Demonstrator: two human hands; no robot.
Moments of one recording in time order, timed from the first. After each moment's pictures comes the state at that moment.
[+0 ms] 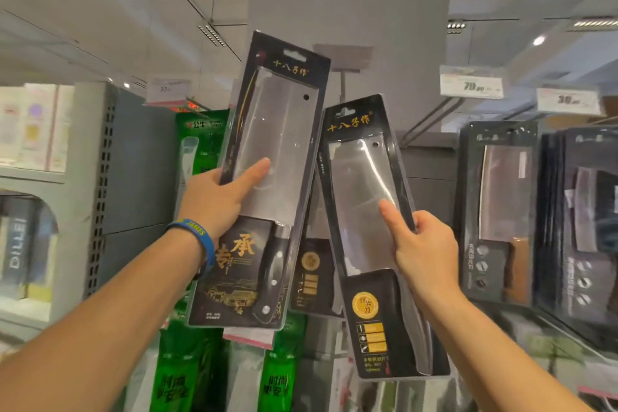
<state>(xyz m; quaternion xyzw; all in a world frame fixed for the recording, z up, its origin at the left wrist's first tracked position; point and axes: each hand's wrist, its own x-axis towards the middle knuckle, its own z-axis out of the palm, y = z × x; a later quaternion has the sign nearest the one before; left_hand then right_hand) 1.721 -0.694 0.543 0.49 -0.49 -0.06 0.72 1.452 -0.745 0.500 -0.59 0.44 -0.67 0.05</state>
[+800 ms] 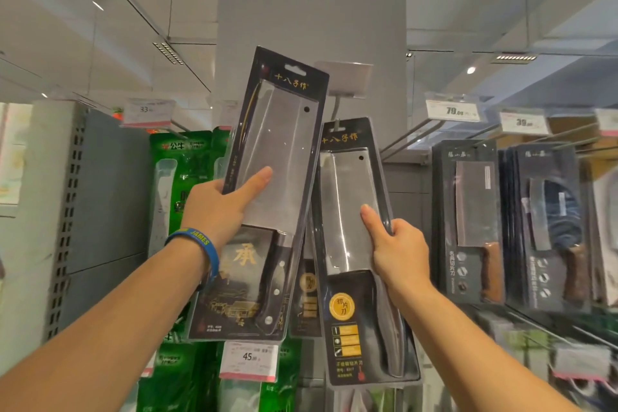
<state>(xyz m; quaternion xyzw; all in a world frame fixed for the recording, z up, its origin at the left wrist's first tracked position) 1.745 -0.709 0.563 0.46 -0.54 -0.08 0.70 1.495 -0.754 0.512 -0.54 0.48 -0.69 0.08</state>
